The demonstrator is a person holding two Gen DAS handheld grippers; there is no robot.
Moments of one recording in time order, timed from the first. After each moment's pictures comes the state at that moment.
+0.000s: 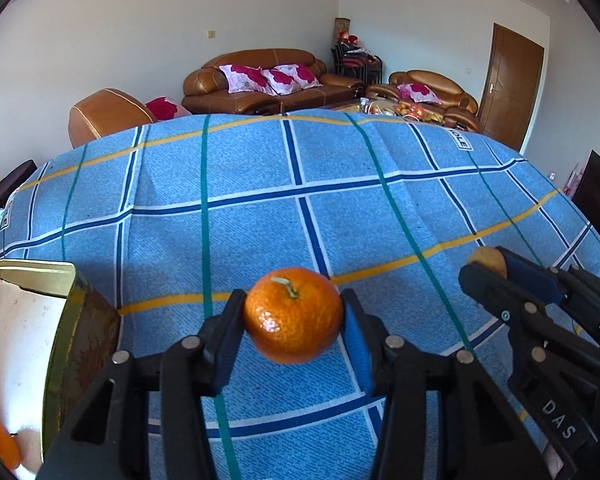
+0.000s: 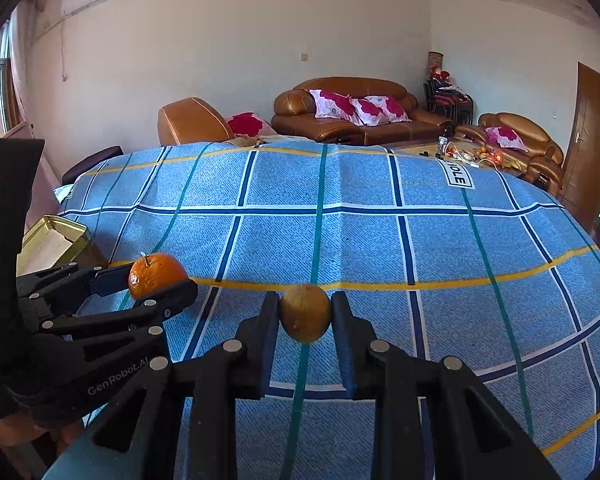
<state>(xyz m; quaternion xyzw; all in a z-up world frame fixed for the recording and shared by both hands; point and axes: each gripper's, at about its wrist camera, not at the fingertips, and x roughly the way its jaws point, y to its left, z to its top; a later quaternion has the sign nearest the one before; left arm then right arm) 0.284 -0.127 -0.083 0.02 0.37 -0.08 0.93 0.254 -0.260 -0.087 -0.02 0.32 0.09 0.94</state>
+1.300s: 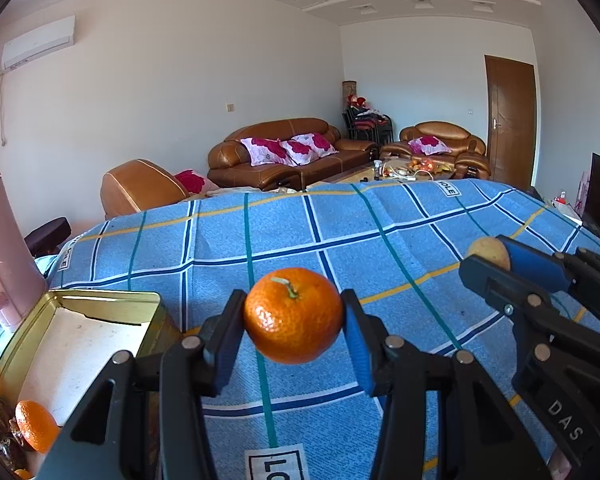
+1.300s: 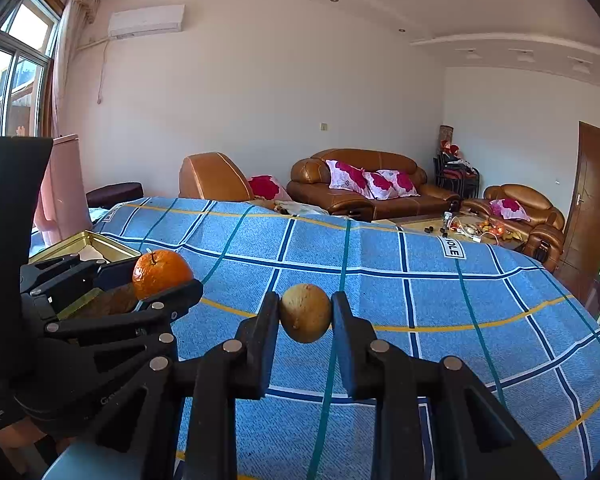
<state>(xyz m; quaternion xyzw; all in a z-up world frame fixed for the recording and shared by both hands) 0.221 -0.123 -0.054 0.06 0.24 -0.04 0.97 0.192 -0.246 -0.064 -0.05 0.18 0.11 0.97</state>
